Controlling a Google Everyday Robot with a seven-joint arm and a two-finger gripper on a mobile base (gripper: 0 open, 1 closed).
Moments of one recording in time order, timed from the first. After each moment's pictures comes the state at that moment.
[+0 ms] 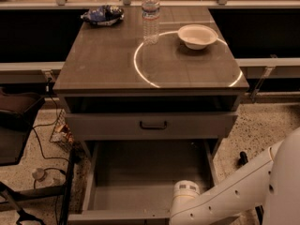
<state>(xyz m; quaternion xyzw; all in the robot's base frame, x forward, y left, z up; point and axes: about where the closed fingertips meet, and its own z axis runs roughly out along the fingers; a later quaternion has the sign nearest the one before) 0.296 -0.109 0.370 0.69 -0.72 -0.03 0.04</state>
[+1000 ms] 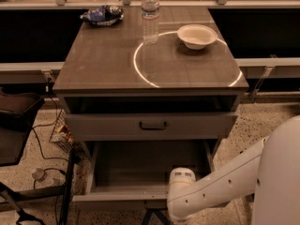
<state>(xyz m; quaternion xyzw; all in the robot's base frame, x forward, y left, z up) 0.353 -0.112 0.376 0.72 -0.70 0.01 0.02</state>
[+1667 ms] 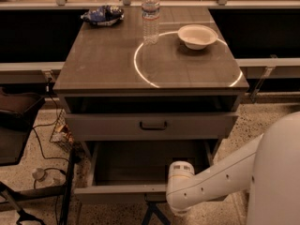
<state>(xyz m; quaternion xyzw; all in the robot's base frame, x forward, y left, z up) 0.386 -0.120 0.381 0.72 -0.69 0.04 0.01</state>
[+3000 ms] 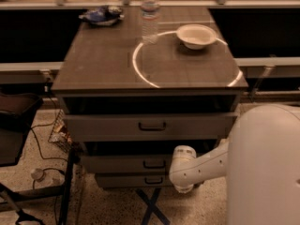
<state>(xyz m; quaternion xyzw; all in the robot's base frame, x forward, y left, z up) 0.482 -0.156 0.357 0.73 -0.68 0.09 0.00</state>
